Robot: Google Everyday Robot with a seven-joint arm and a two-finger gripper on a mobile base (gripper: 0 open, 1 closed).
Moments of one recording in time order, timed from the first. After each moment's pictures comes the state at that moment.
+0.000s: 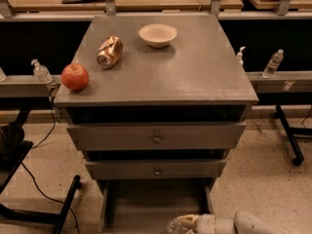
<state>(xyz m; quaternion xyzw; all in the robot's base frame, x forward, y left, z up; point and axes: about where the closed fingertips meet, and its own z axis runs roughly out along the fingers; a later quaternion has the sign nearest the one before) 0.389 -0.101 0.302 -0.50 0.67 0.37 0.41</state>
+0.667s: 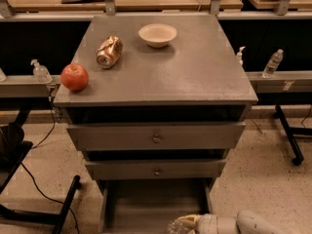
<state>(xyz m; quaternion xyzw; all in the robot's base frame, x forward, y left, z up) 0.385 -0.105 0.315 -0.51 0.66 0.37 0.41</state>
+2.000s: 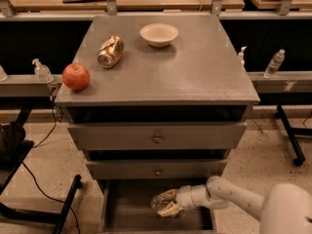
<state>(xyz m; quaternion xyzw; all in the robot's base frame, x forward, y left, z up) 0.496 -0.042 0.264 -0.55 0.64 0.39 0.36</state>
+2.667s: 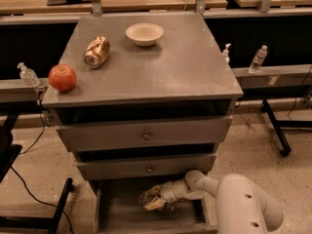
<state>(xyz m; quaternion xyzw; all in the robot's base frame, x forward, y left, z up) 0.560 0.011 0.179 -0.57 0.66 0.37 0.33</state>
